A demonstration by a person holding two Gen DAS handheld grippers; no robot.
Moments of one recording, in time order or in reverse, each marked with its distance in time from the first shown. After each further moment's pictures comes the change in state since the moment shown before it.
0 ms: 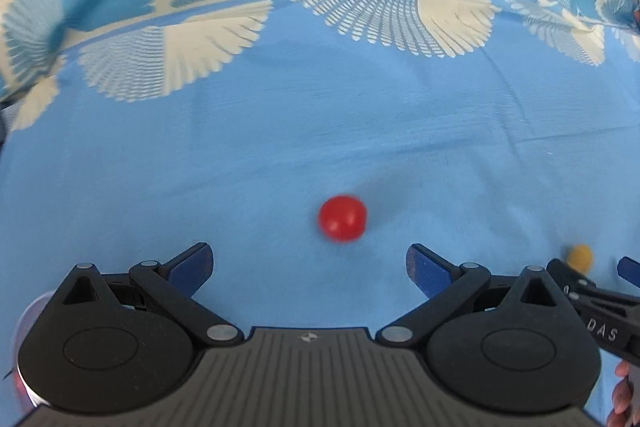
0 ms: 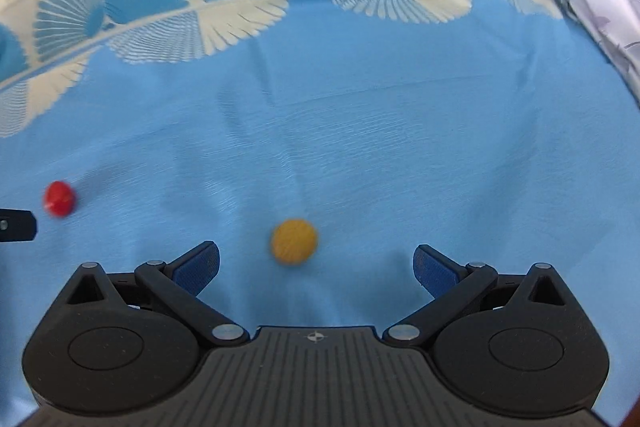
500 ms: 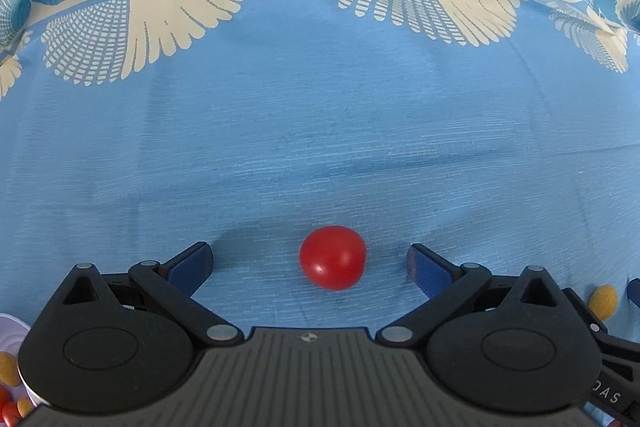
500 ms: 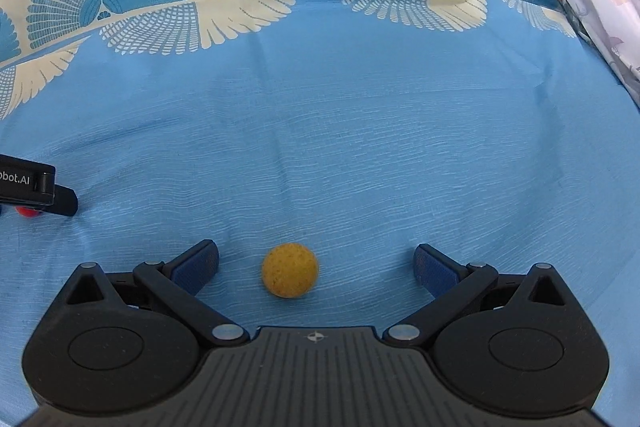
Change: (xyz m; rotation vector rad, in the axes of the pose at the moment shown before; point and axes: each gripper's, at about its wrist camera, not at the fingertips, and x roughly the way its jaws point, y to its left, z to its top) left arm 0.049 -0.001 0.015 -0.050 0.069 -0.029; right arm 0.022 0.008 0.003 -0.054 -0.044 -0.016
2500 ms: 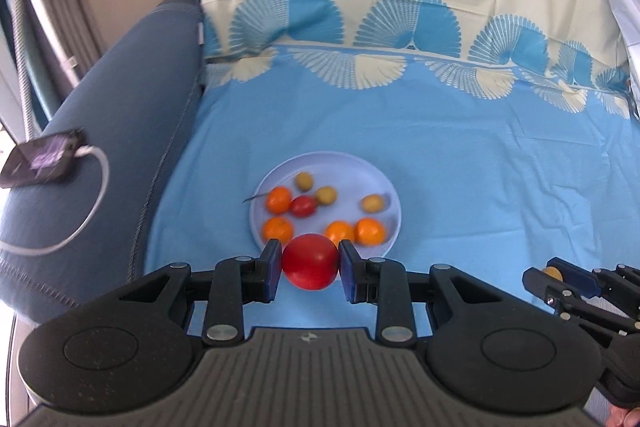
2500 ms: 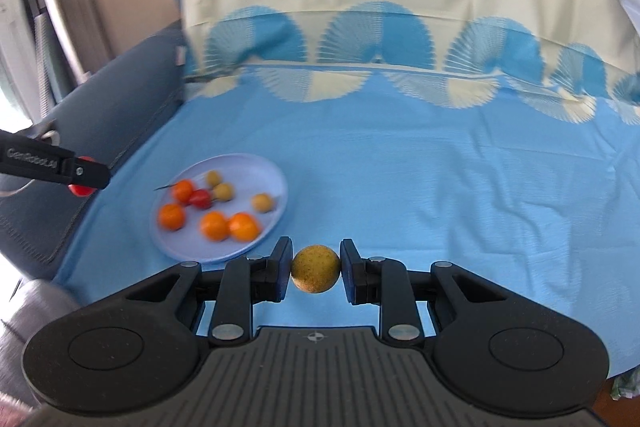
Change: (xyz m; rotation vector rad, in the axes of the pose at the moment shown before) left arm -0.335 0.168 -0.251 -0.133 -0.242 0.108; right arm -0.317 0.114 -0.115 -0.264 -0.124 0.421
